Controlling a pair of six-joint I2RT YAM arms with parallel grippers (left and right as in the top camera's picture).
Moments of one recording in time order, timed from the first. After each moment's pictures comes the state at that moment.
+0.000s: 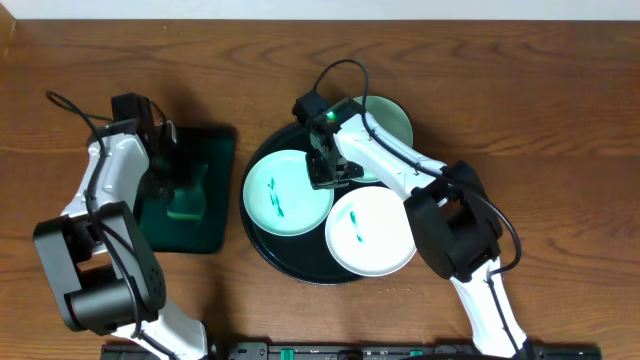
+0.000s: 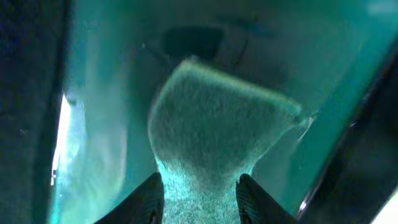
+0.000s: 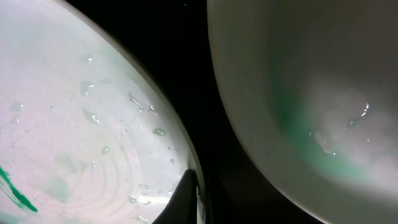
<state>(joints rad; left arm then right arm) 0.26 1.81 1.20 -0.82 0.08 -0.01 0.67 2.31 1.85 -1.08 -0.10 0.49</state>
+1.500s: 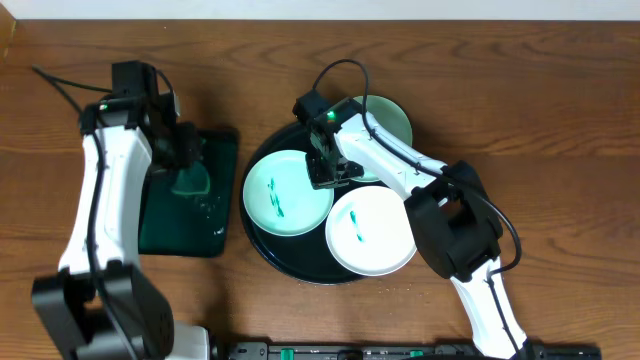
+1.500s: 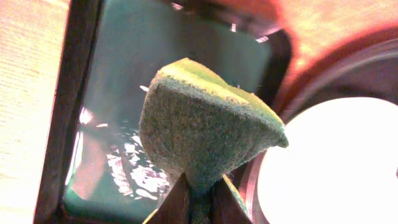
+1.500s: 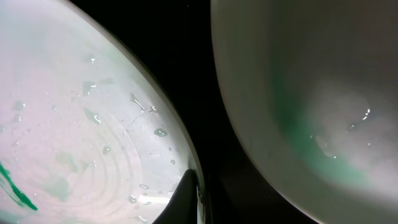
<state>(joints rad) 0.14 1.62 1.38 -1.05 0.09 -0.14 0.67 2.31 1.85 -1.07 -0.11 0.46</state>
